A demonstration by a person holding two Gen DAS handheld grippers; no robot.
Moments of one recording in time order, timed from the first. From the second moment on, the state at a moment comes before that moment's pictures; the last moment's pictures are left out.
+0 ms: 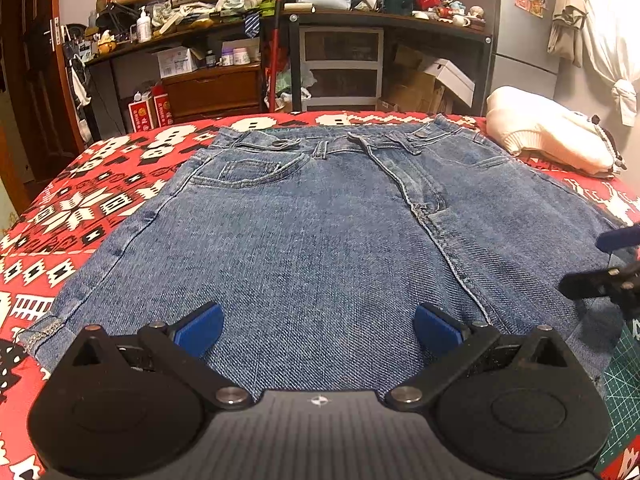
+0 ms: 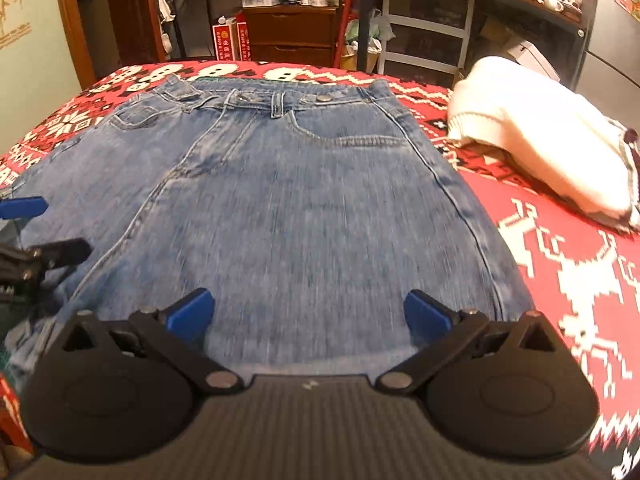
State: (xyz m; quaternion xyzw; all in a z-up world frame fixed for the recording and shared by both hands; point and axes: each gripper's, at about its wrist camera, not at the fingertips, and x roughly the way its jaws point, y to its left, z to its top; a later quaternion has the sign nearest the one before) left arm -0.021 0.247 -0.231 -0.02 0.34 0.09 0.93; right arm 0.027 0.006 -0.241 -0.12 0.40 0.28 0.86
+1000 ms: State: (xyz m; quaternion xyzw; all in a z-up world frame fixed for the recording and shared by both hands) left arm 0.010 0.243 -0.219 -0.07 0.42 0.17 0.89; right arm 0.036 0.013 -0.233 -0.12 0.46 0.25 0.85
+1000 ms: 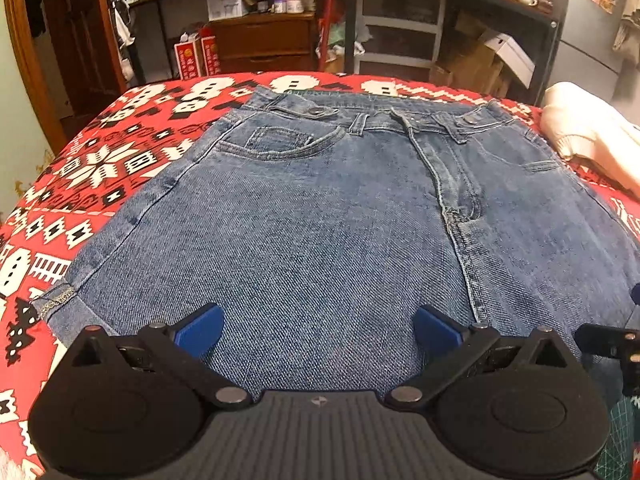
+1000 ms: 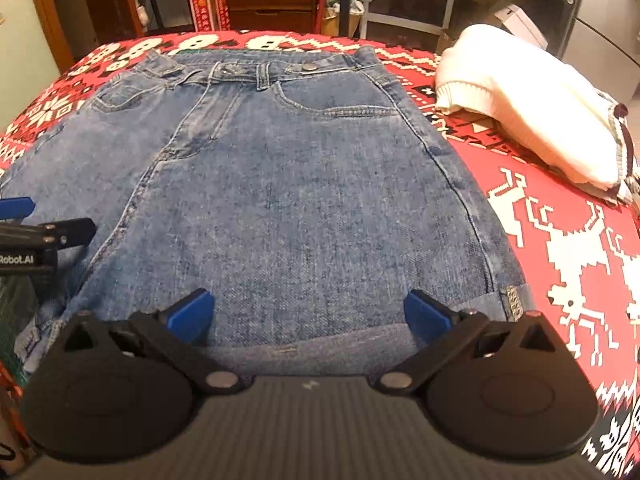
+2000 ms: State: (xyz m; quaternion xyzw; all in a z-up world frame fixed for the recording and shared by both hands) left arm 0.070 0.306 -0.180 -0.10 0.41 0.14 0.90; right arm 0.085 0.047 -0.212 -0.11 0.45 0.25 0.85
